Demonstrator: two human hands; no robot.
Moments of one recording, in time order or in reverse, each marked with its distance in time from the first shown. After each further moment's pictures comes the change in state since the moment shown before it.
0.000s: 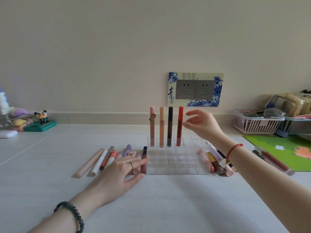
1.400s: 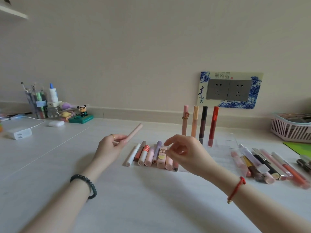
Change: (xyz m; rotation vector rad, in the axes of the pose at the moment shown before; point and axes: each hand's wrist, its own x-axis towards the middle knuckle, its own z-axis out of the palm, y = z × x) left_hand -0.012 -0.053 -0.076 -0.170 0.402 -0.675; right_hand -0.081 -0.062 0.095 0.034 -0.361 -0.245
